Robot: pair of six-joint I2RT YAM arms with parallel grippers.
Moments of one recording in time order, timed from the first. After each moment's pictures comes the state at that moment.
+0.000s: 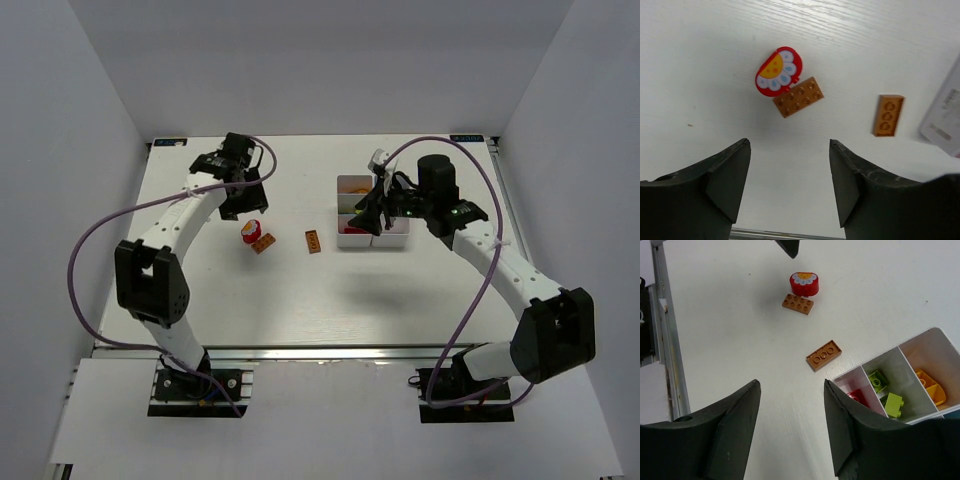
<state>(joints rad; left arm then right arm) -0.30 1.72 1.58 -0.94 -0.15 -0.54 0.41 1.37 1.10 -0.17 -0.82 -0.23</state>
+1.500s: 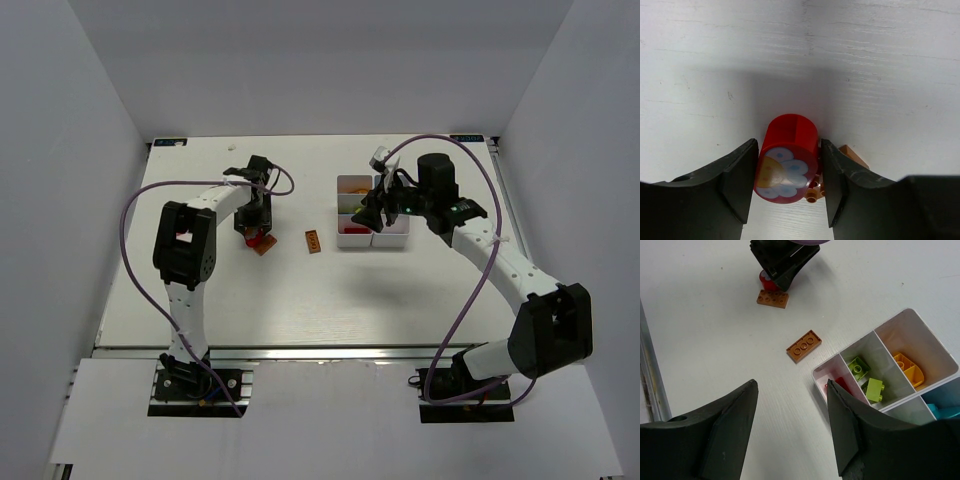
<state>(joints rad) -0.30 2.11 1.59 -0.79 -0.21 -0.31 0.40 1.40 1.12 -0.19 -0.72 -0.24</state>
